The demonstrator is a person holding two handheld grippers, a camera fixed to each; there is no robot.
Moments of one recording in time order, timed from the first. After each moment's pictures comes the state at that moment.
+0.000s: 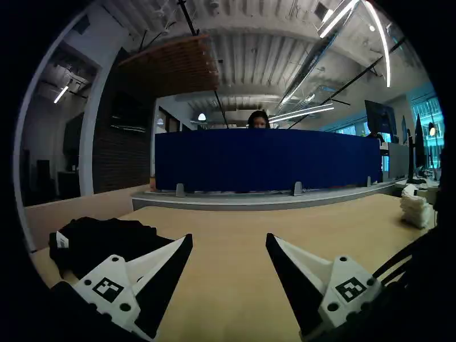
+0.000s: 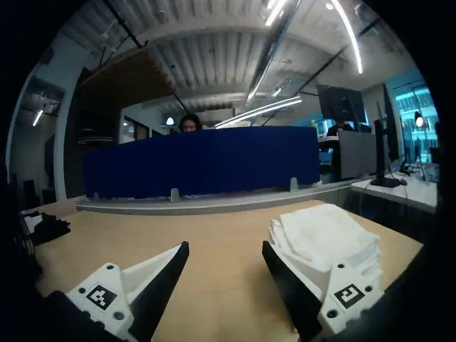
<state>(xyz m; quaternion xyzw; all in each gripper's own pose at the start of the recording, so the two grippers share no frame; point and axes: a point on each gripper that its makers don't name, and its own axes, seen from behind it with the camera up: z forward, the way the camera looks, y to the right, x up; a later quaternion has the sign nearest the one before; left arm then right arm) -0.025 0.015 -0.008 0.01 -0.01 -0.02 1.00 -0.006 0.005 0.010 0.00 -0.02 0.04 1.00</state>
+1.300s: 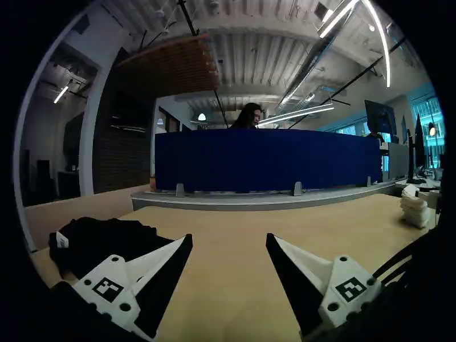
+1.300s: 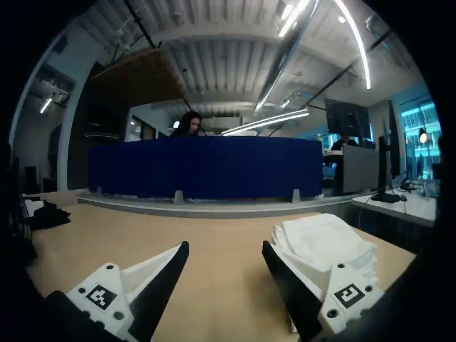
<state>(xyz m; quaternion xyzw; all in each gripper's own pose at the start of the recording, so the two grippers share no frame) -0.025 0.013 -0.008 0.01 -0.01 -0.02 1.00 -0.006 0.000 0.006 0.01 0.00 0.00 1.00</state>
